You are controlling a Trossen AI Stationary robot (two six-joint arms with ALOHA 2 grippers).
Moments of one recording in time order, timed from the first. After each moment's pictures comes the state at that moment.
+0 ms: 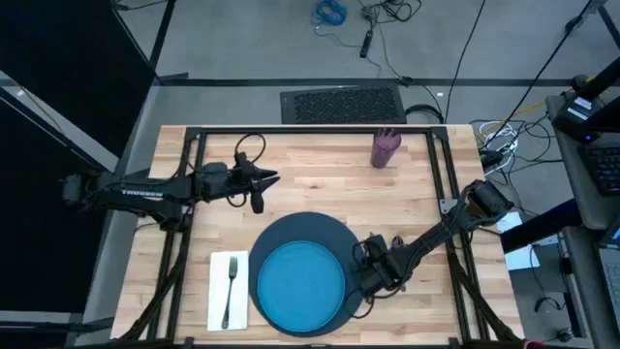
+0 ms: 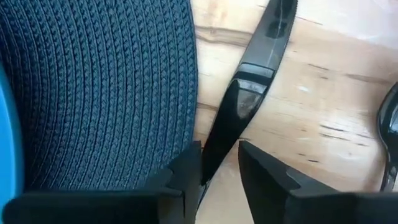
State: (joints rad) left arm 0.18 0.99 0.41 0.38 -0.13 -0.12; right arm 0.58 1.83 1.10 -0.84 0.26 1.87
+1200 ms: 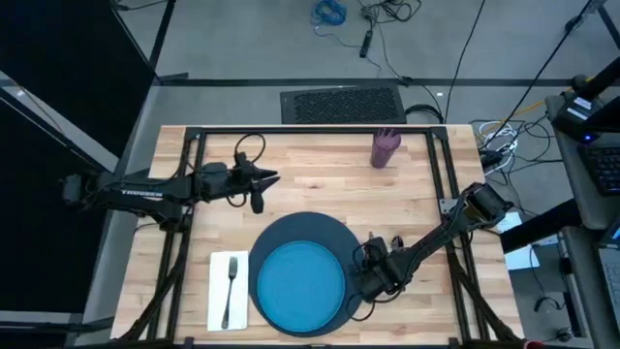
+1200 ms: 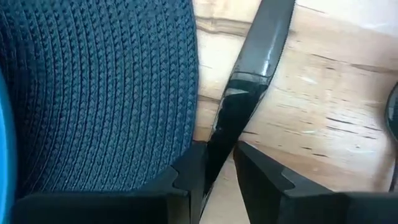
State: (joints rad) left arm 0.18 0.99 0.41 0.38 -0.13 -0.12; right arm 0.59 1.87 1.10 -0.86 0.26 1.91
